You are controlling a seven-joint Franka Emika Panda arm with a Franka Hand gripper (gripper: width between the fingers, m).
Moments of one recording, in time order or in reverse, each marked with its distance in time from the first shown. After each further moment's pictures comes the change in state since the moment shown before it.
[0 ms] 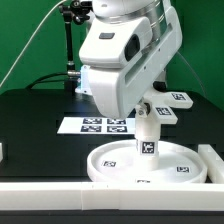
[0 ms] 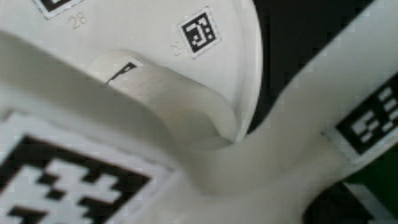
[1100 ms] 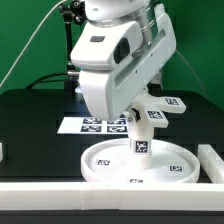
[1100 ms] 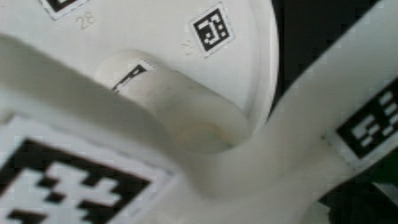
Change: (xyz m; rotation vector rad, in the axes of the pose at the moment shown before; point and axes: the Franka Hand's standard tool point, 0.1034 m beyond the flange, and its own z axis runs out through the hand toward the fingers) arm -0.011 0.005 0.004 -0.034 0.003 0.014
